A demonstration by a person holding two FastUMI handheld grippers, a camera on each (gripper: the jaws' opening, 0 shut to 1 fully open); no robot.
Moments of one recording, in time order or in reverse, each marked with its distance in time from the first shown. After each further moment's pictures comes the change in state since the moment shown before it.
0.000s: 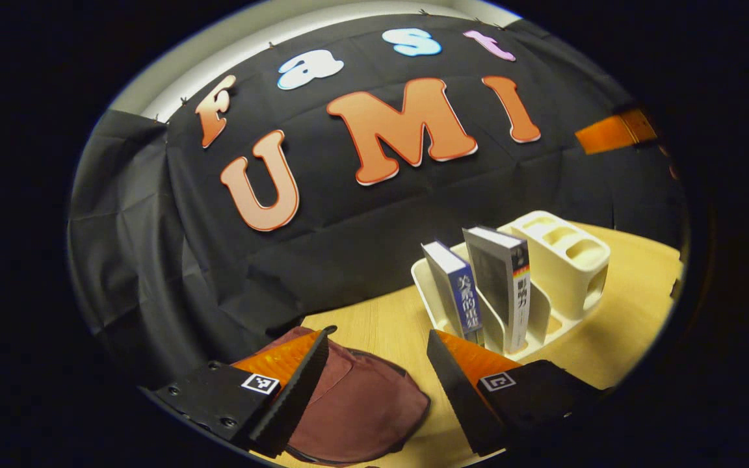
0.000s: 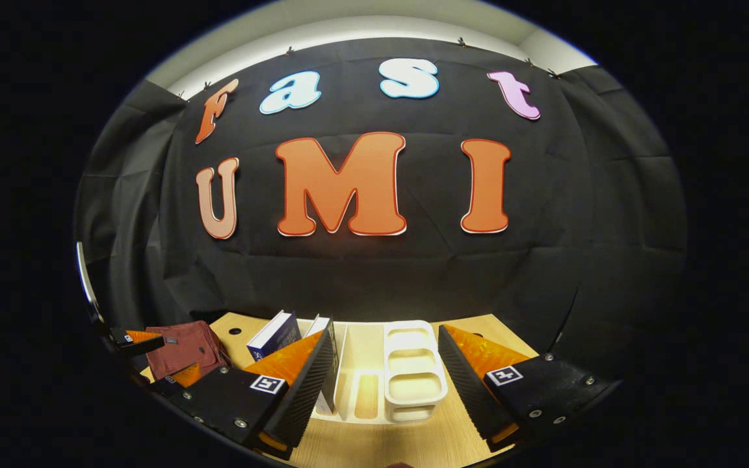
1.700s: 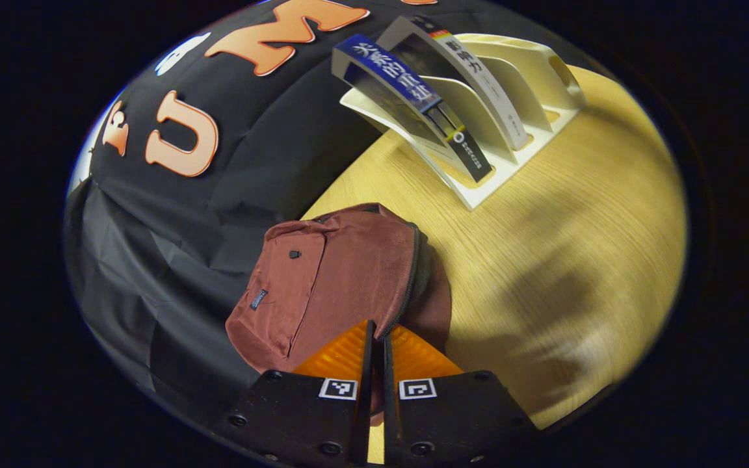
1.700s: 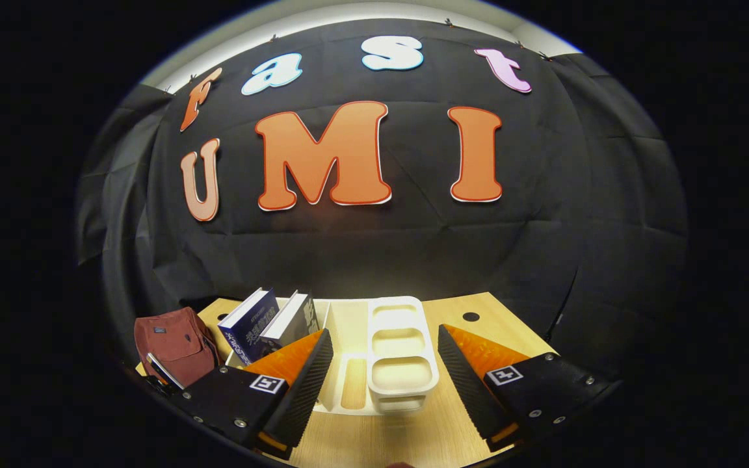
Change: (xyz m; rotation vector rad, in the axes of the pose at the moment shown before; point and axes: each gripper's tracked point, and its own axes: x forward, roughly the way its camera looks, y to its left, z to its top) left arm -0.042 0.034 -0.108 0.367 0.503 -0.046; right arm 0.024 -0.020 -0.040 0.031 0.091 0.006
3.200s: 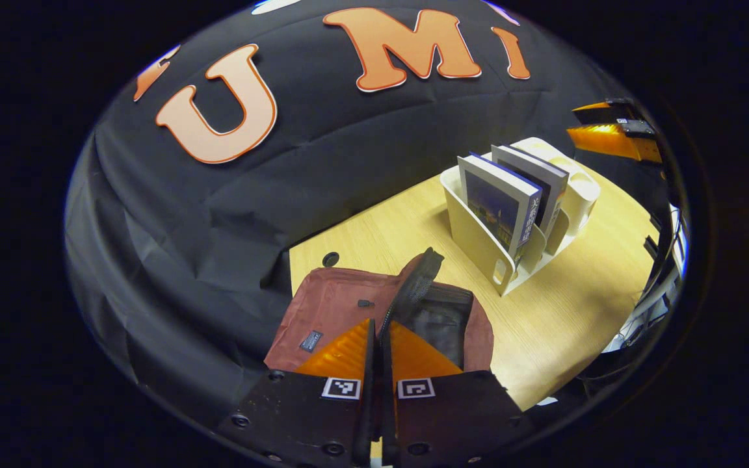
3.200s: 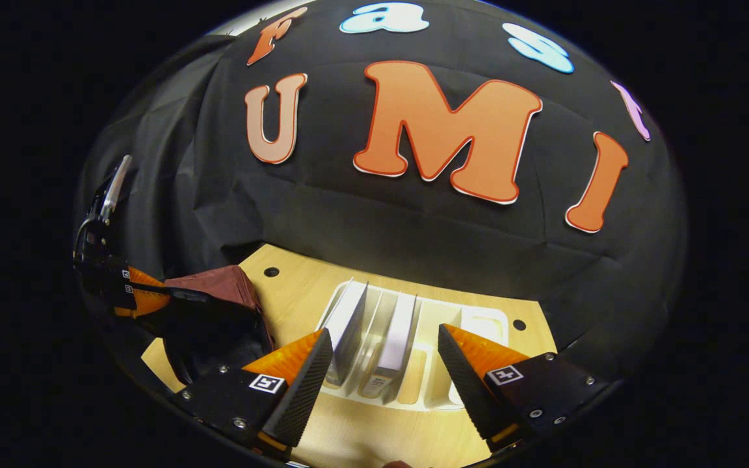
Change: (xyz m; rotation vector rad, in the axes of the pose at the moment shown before) left arm -0.023 0.172 0.072 -0.202 -0.095 -0.335; right arm 0.033 0.181 0.039 -0.248 0.318 0.181
